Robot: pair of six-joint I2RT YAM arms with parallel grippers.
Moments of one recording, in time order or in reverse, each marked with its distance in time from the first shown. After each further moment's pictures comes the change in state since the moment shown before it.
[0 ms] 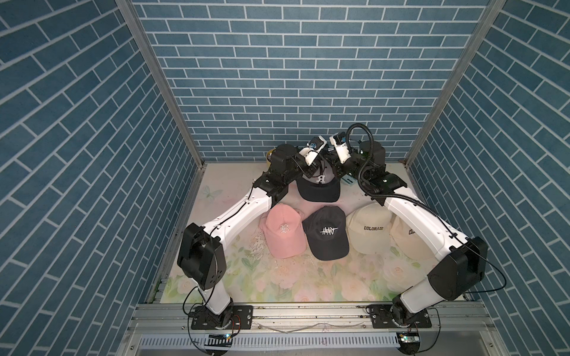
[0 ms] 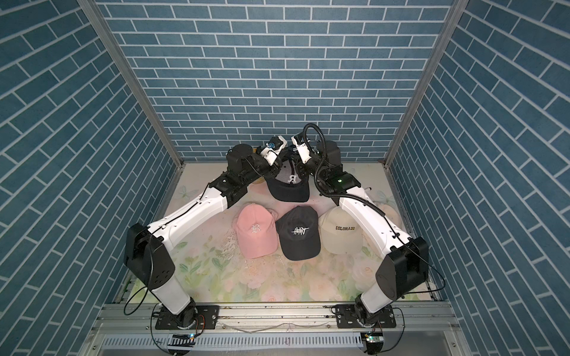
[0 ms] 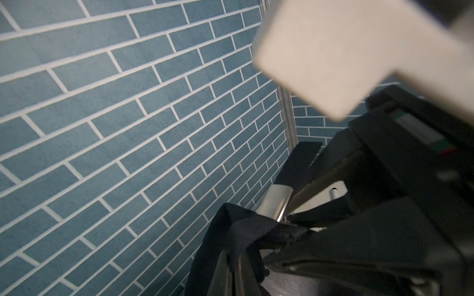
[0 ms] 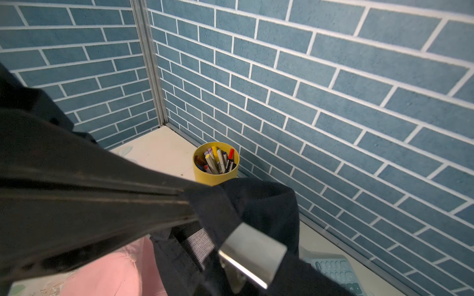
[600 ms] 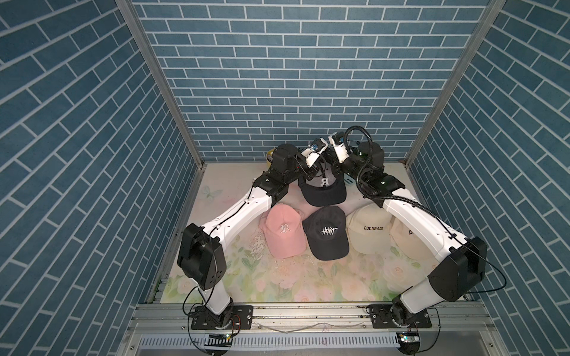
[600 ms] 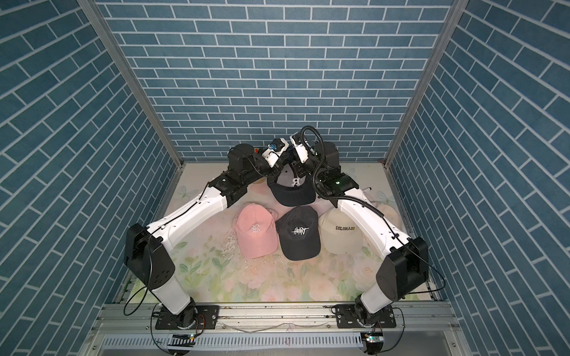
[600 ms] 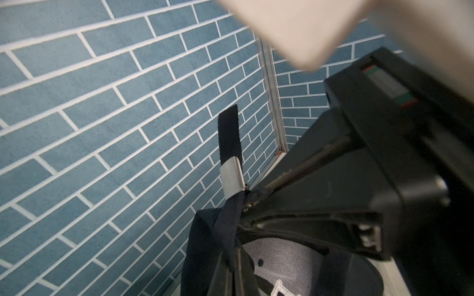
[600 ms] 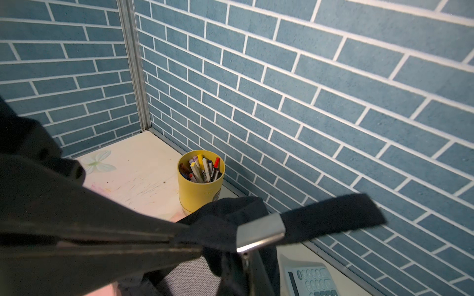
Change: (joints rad) left arm -0.003 0.000 0.023 -0.077 0.042 0.000; right arm 0.023 -0.006 -0.020 0.062 0.077 -0.050
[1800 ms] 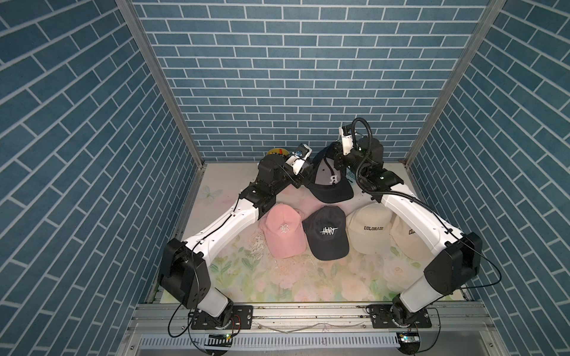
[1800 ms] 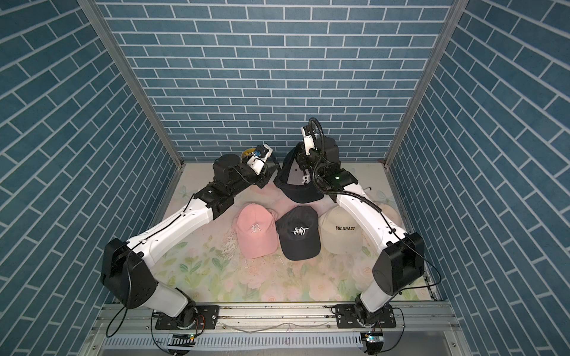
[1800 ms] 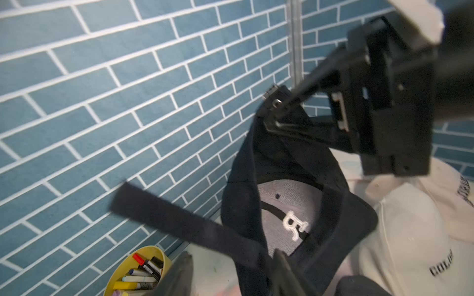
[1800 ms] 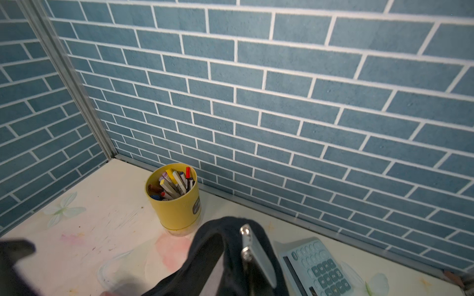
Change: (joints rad) left arm 0.048 -0.176 -0.236 0.072 -0.106 -0.094; right arm -0.017 0.068 0.101 -0.054 0.184 0.229
